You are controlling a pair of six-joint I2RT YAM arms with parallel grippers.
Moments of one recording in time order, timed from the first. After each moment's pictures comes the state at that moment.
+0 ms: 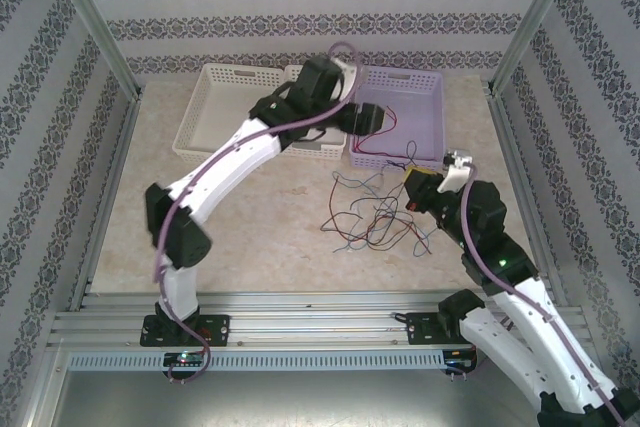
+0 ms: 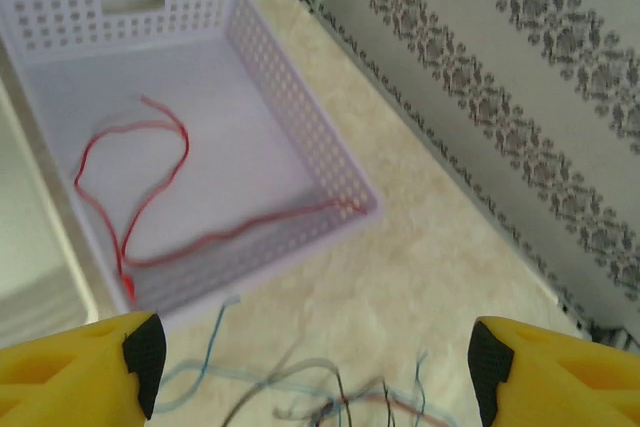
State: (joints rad) left arm -0.68 1.85 1.91 -0.61 0.21 -0.34; right arm 0.42 0.62 0.74 -0.34 -0.05 0.52
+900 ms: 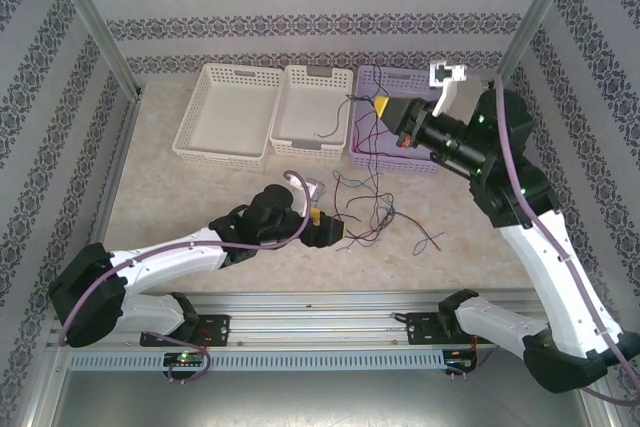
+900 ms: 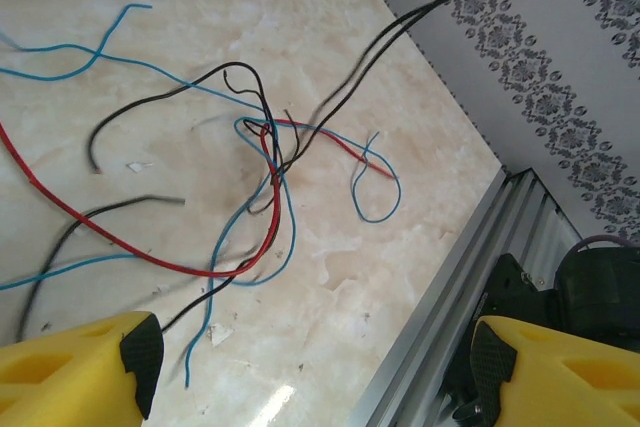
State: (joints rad) left arm -0.86 1.28 0.69 0.13 0.23 -0.58; right arm 0.42 1.07 1.47 -0.45 -0.46 0.61
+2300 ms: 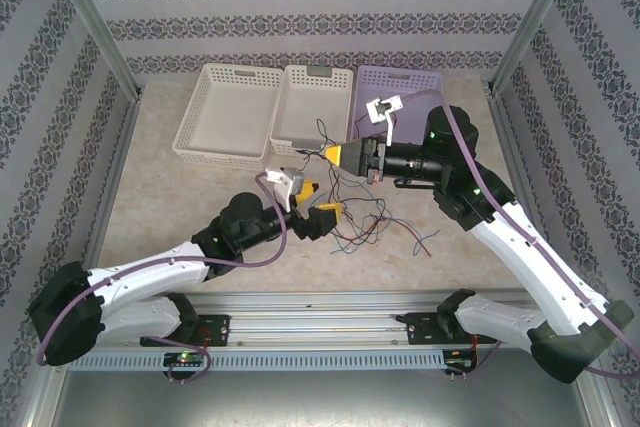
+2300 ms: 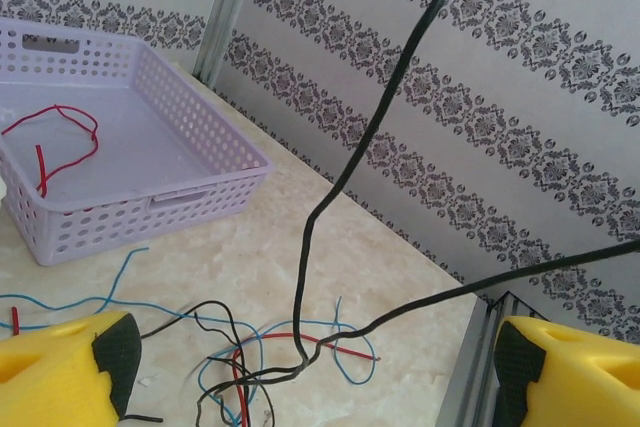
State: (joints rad) left arm -0.86 1.13 0.58 0.48 0.11 -0.42; right arm 0.58 1.08 1.23 -0.27 -0.77 0.73
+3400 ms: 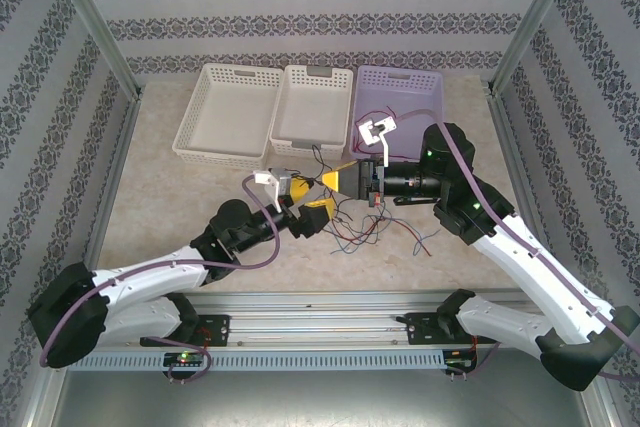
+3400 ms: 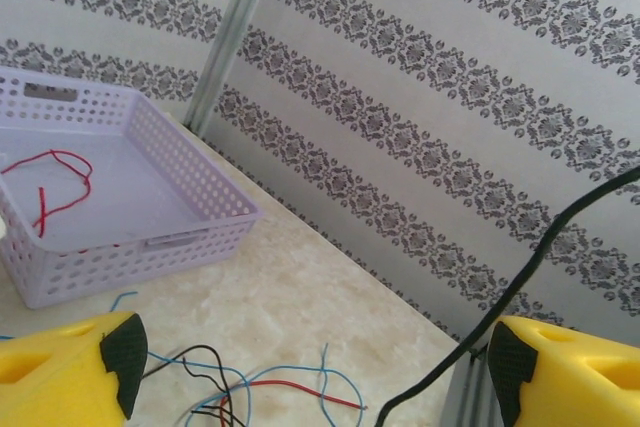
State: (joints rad) left arm -0.83 1.12 0.48 0.70 0.13 -0.48; right arm 0.65 1.01 1.14 -0.26 -0.82 0.72
